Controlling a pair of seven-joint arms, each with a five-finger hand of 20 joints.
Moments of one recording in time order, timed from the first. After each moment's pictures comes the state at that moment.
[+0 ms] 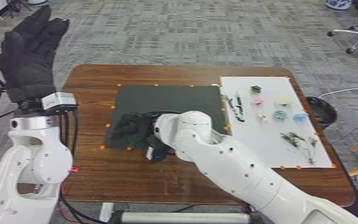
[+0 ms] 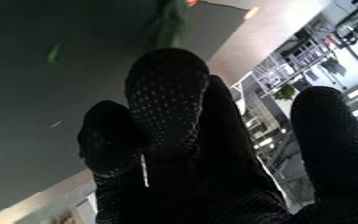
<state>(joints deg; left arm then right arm) 98.4 -61.9 -92.2 -113.7 48.0 6.2 30.1 -57.7 -79.2 36.5 -85.9 -110.4 -27.2 15.2</state>
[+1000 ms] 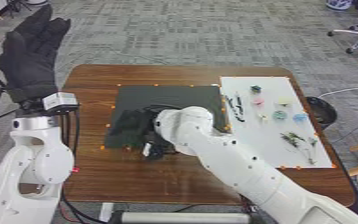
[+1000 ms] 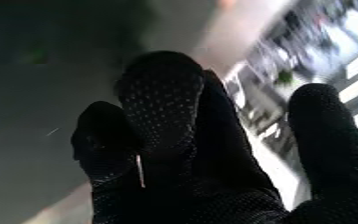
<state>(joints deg) 98.3 -62.4 -92.0 -113.8 48.0 5.8 30.2 -56.8 -79.0 37.4 -86.2 -95.7 -24.2 19.6</state>
